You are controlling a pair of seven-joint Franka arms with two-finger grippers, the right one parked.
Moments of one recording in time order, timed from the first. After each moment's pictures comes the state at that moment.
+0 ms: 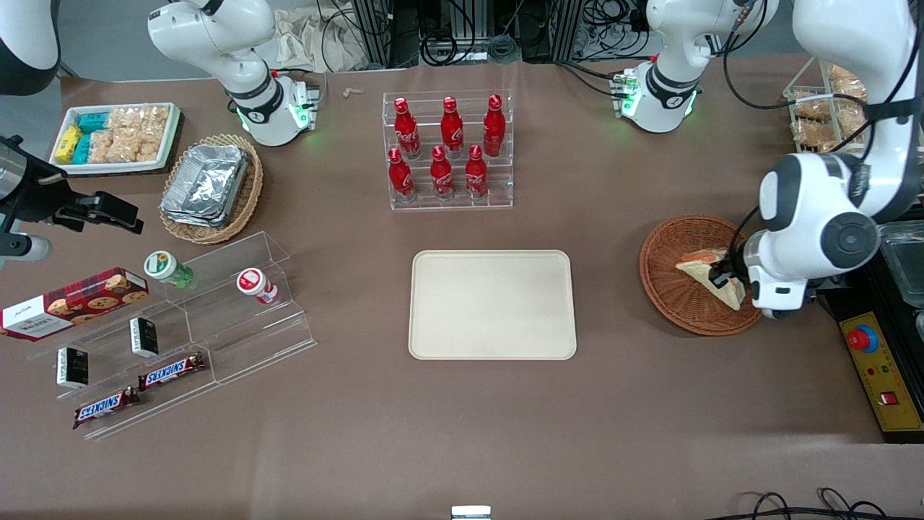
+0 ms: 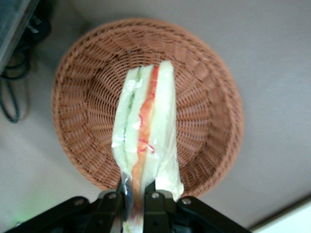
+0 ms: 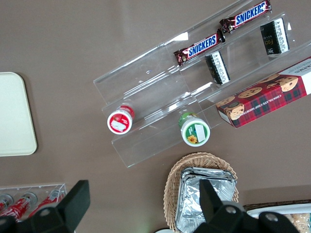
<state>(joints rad) -0.04 0.22 -0.01 -1.91 0.04 1.85 -0.75</state>
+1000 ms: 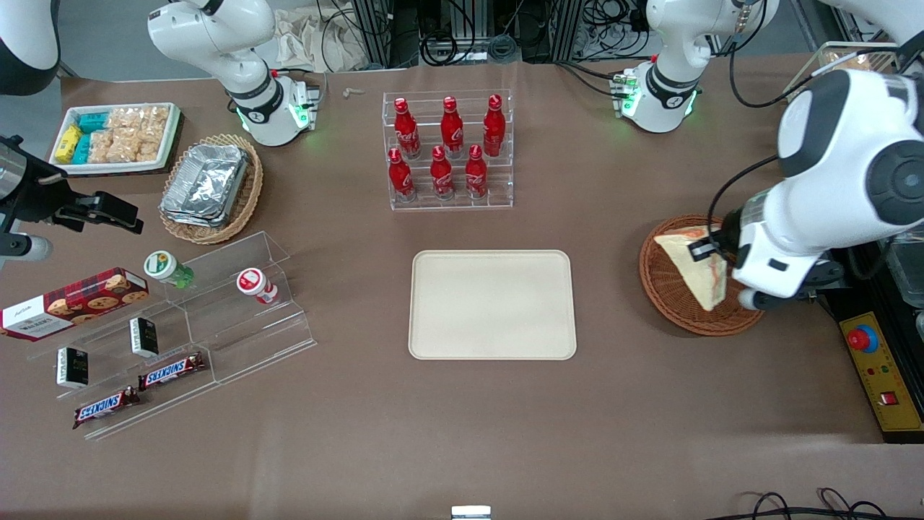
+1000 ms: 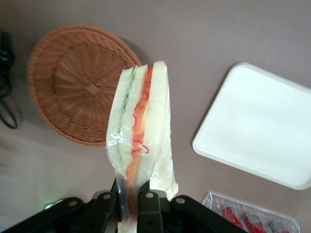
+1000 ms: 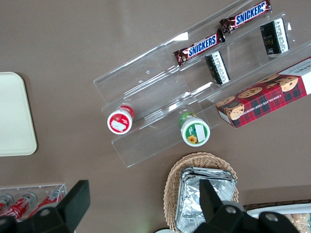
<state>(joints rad) -0.08 0.28 -0.19 -1.45 -0.03 1.47 -0.60</state>
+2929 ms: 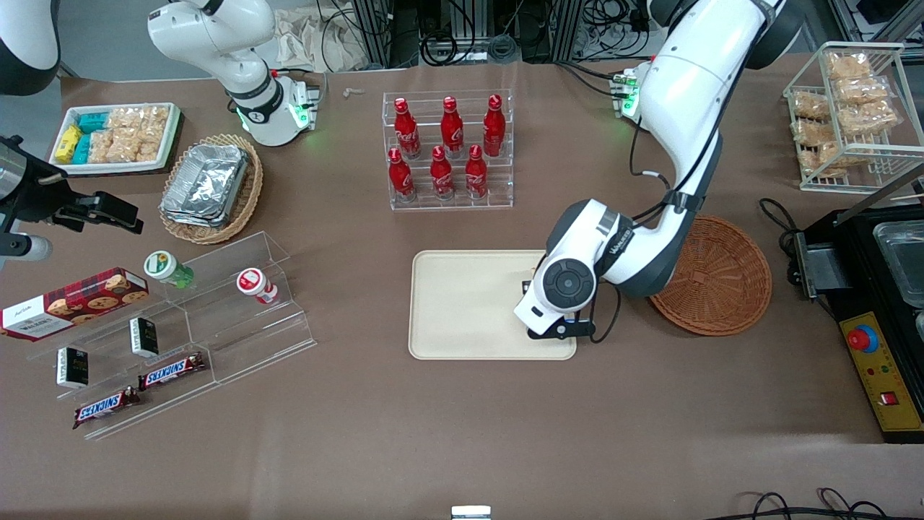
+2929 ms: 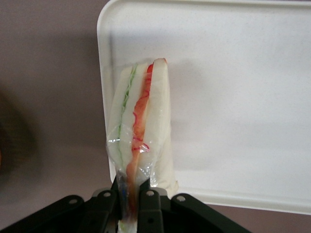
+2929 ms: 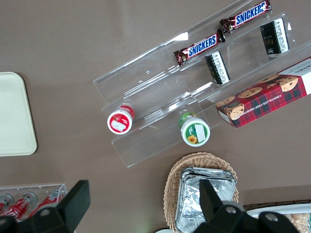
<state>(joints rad) -0.38 0.71 -0.20 -1.43 0.05 1.82 -0.61</state>
